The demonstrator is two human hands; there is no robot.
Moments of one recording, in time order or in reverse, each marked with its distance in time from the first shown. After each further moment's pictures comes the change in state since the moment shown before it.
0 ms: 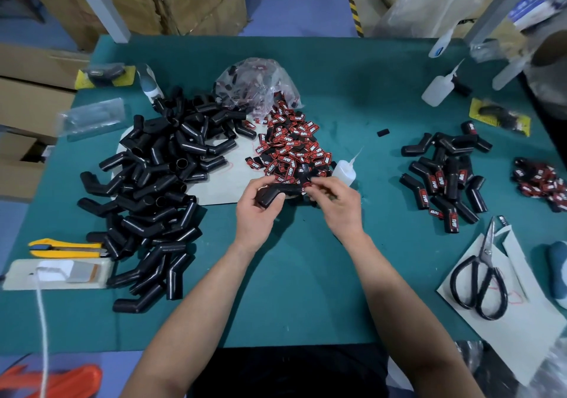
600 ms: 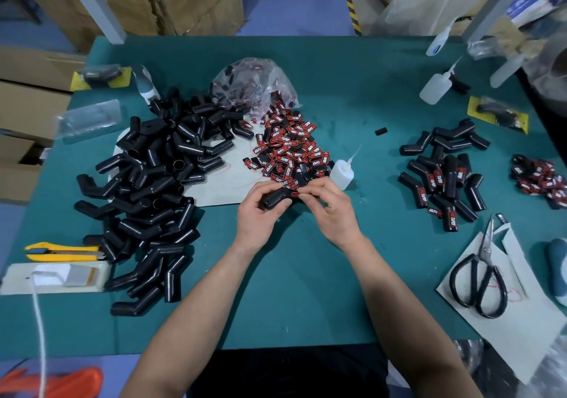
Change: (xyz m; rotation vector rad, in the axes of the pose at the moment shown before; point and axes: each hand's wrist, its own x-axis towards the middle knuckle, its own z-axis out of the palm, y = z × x) left_hand 0.000 -0.004 0.002 0.042 -0.047 -0.034; right_hand -0.009 -0.022 -0.006 -0.003 -0.131 -0.178
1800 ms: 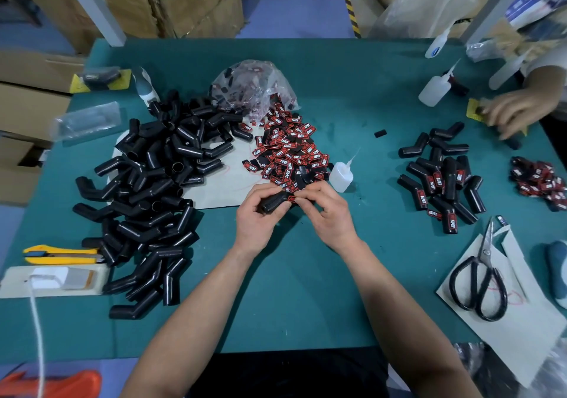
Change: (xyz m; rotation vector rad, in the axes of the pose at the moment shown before) left_hand 0.001 -0.005 -0.001 0.053 0.002 0.131; right_hand -0.002 0.008 0.007 -0.048 0.033 -0.063
